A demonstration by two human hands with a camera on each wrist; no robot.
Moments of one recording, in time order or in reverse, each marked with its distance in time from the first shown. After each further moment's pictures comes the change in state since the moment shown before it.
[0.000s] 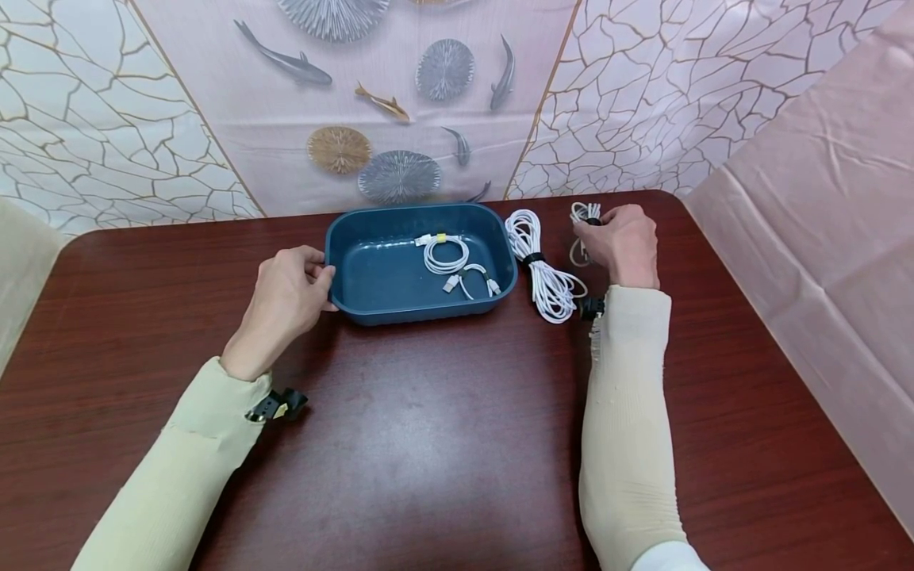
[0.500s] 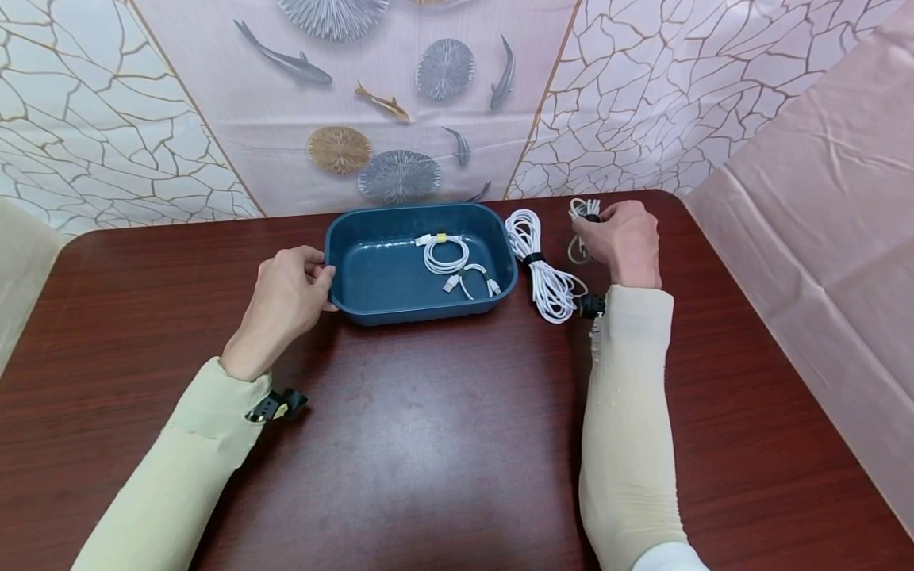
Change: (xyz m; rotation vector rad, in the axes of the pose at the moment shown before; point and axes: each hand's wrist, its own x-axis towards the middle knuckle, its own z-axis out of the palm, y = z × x) left_hand 0.000 0.000 0.000 0.005 0.001 0.000; right_hand -0.005 -0.007 -0.005 -0.009 0.011 -0.026
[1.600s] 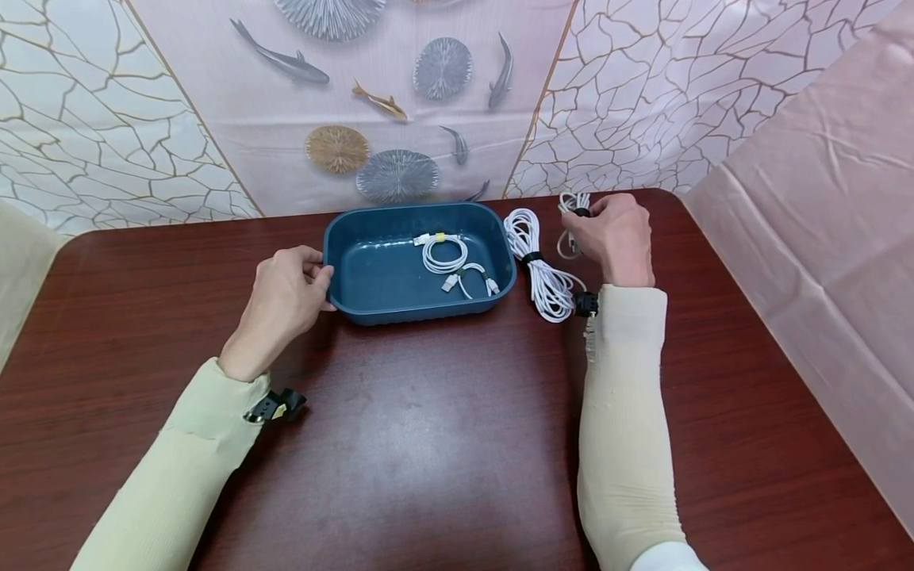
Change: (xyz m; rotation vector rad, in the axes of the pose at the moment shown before) left_hand 0.000 -0.001 0.001 -0.014 0.002 0.019; right_hand -0.006 -0.014 -0.003 -0.009 -0.002 -0.025
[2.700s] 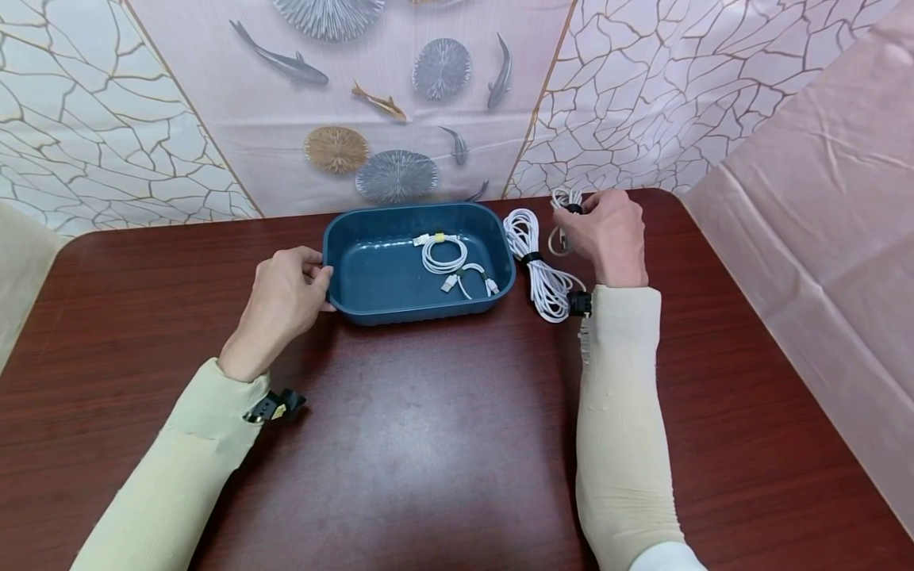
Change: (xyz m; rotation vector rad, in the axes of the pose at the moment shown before) left_hand 0.000 0.002 -0.001 0.006 -0.009 -0.023; right_hand -0.008 -0.011 0.000 0.035 0.011 -0.020
